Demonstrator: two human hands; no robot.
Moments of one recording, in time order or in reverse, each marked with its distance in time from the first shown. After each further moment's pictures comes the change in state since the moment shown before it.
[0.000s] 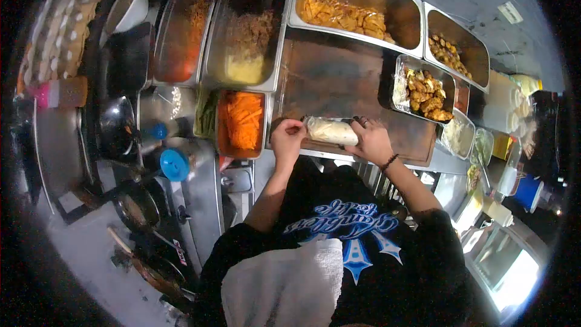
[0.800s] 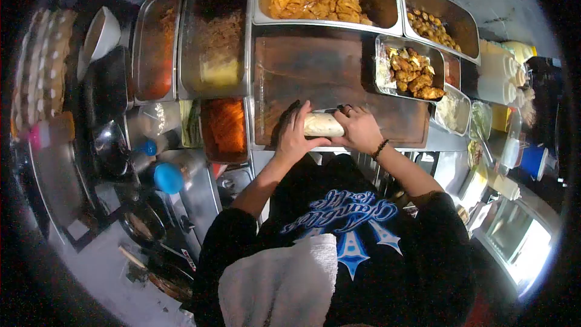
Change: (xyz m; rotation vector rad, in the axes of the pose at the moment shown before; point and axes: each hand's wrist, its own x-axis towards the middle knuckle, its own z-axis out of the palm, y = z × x) left_hand -0.002 0.025 0.027 0.354 -0.420 0.513; right_hand 0.000 0.003 0.001 0.039 -0.026 0.027
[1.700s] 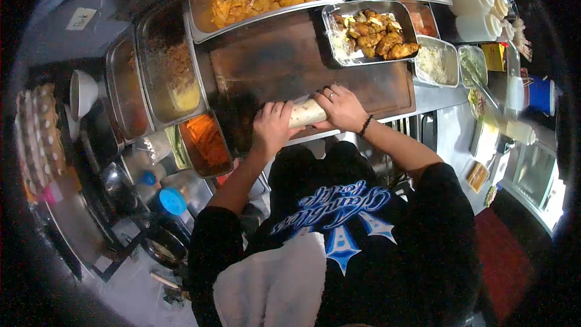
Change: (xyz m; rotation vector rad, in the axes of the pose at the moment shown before) left_hand 0.029 0.013 -0.004 0.585 -0.285 0.295; right_hand -0.023 0.025 0.017 0.023 0.319 -0.081
